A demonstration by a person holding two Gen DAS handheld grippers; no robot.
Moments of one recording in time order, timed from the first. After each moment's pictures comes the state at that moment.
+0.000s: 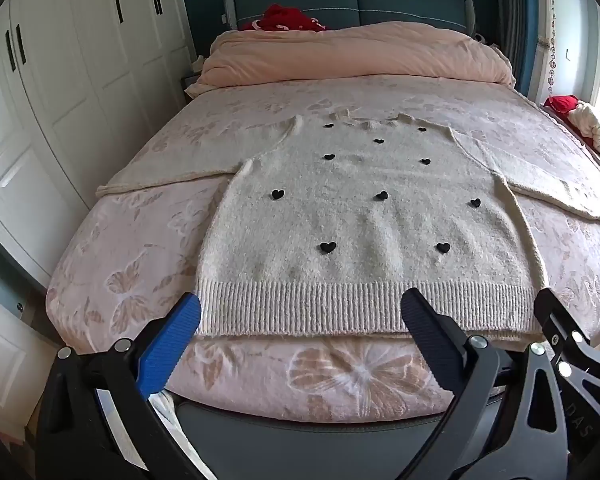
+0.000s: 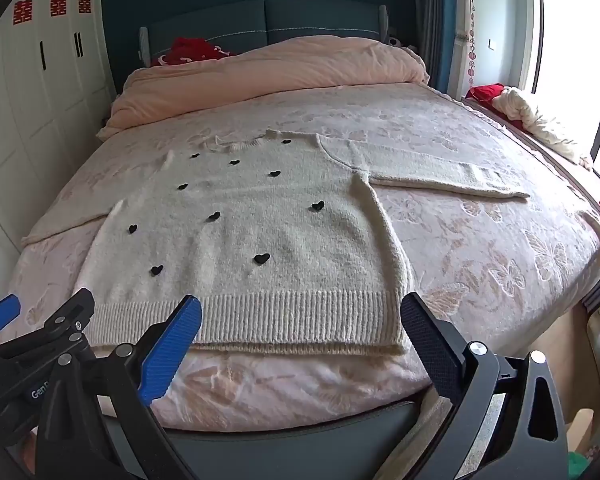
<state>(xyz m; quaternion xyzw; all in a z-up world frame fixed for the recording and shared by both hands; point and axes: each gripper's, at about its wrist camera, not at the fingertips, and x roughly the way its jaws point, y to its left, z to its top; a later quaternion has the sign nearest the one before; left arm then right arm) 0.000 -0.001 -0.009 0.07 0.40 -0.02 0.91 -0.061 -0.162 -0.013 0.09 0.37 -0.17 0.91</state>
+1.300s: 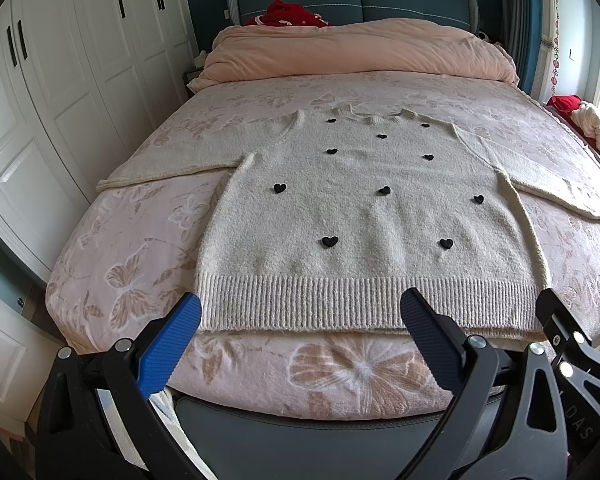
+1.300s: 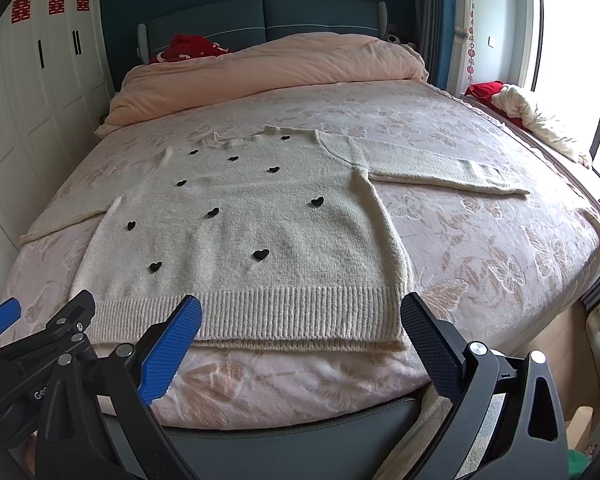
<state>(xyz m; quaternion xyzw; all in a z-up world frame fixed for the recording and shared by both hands) -0.002 0.004 -0.013 0.07 0.40 -0.02 0.91 -0.061 -0.160 -0.012 0.09 0.38 -0.17 0.91</state>
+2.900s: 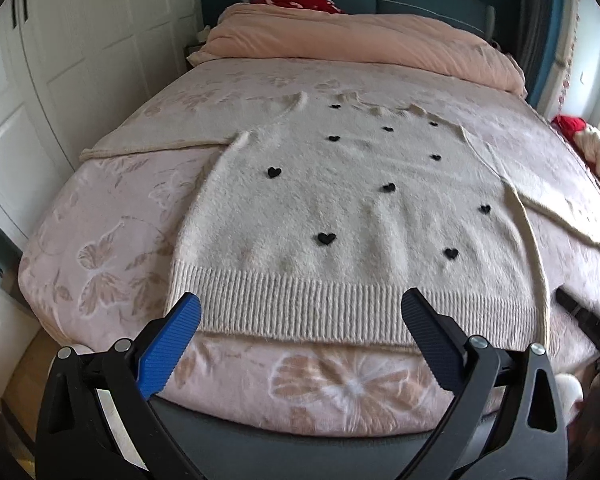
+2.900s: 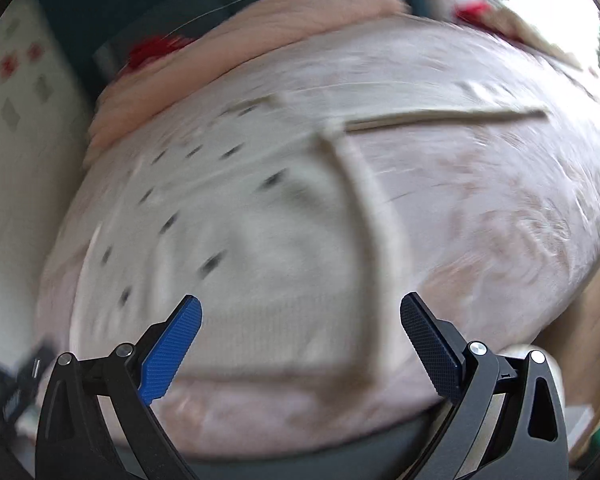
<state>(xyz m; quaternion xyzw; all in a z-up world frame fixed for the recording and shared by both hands) 0.030 0.016 -0.038 0.01 0.44 -0.02 0.90 -0.032 -0.297 -0.067 0.25 0.41 -0.16 0.86</state>
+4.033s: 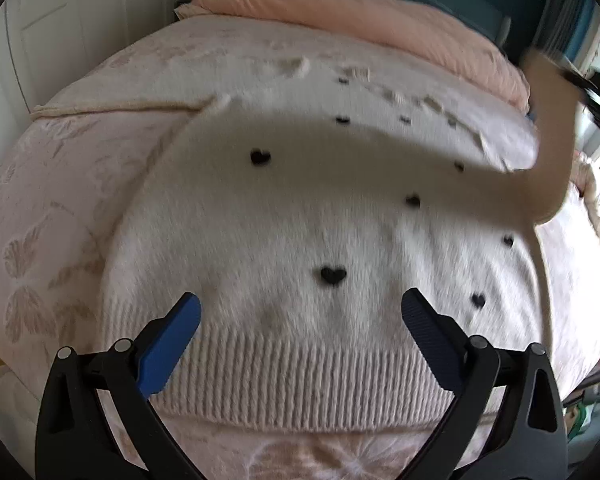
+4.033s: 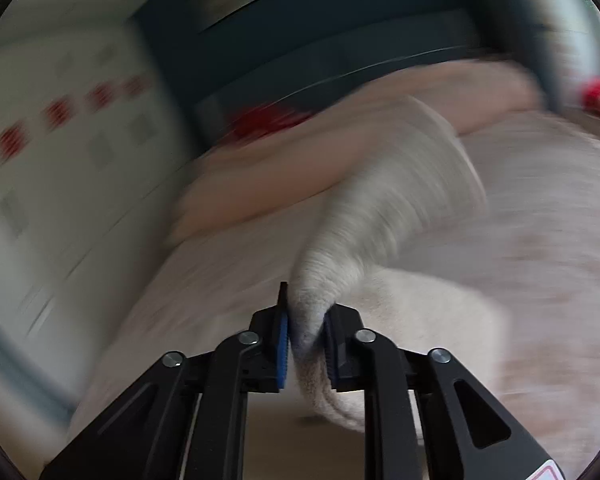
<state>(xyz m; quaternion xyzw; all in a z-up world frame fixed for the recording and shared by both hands) 0.122 0.036 -0.090 -0.08 0.48 -0.06 0.87 0.260 -0.341 0.048 0.19 0.29 0.10 0.93</state>
